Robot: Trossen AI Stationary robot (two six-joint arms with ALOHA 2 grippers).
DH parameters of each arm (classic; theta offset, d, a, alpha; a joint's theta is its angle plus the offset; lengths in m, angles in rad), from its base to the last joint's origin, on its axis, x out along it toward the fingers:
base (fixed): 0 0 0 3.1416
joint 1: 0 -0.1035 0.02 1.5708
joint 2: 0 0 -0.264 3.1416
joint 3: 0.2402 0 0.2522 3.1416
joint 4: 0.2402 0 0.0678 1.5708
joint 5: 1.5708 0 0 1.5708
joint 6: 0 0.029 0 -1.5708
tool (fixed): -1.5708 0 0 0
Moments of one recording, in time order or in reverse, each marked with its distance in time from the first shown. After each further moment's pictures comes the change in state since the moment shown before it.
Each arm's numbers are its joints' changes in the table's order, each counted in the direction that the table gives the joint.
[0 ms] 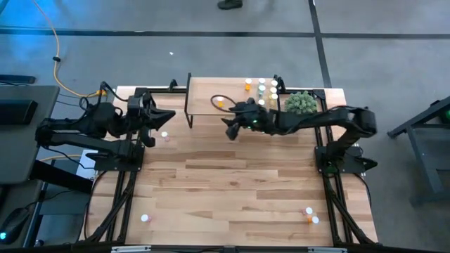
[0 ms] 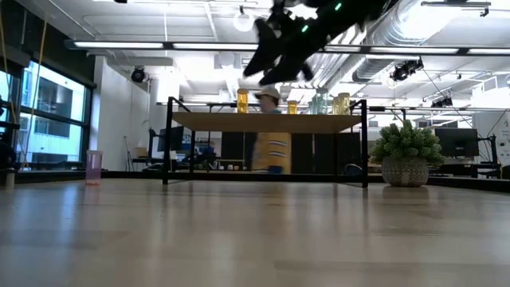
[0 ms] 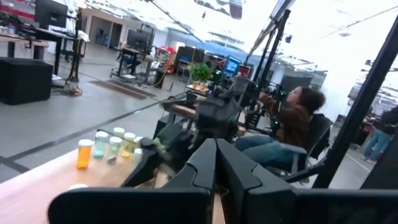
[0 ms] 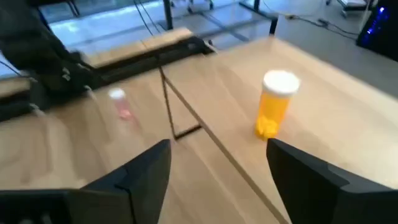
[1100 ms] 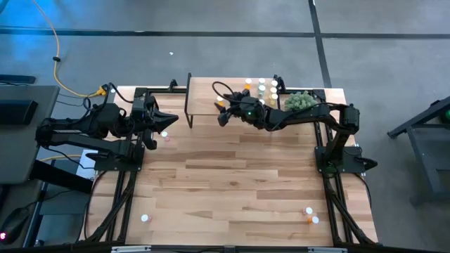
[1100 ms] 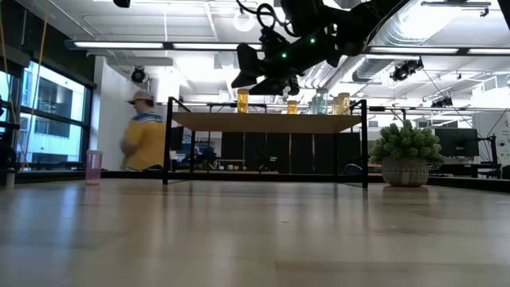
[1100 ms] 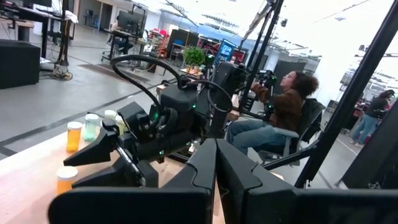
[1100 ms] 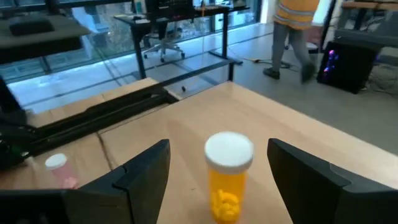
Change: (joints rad) left arm 0.000 0.012 0.000 0.047 -0.052 -0.026; right arm 0.105 0.168 0.000 -0.389 -0.037 -0.075
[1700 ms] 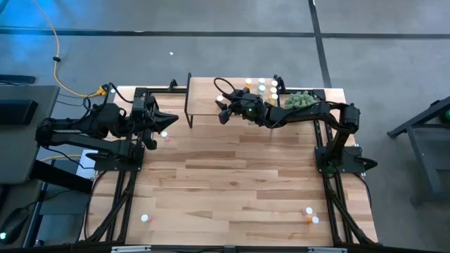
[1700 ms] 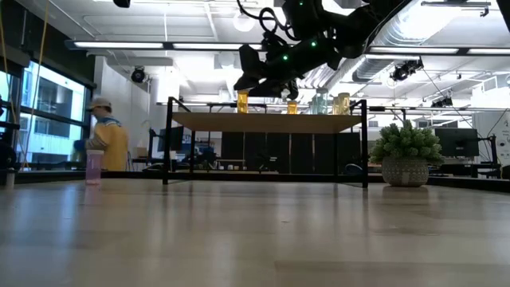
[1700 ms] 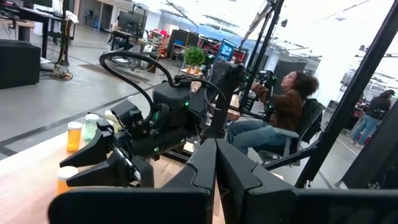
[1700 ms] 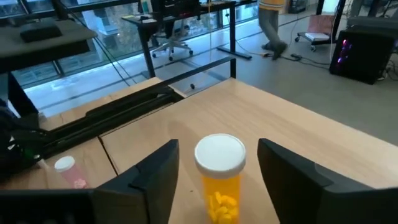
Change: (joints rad) left arm 0.000 0.000 0.000 0.000 0.002 0.000; right arm 0.039 0.000 0.000 0.006 0.066 0.043
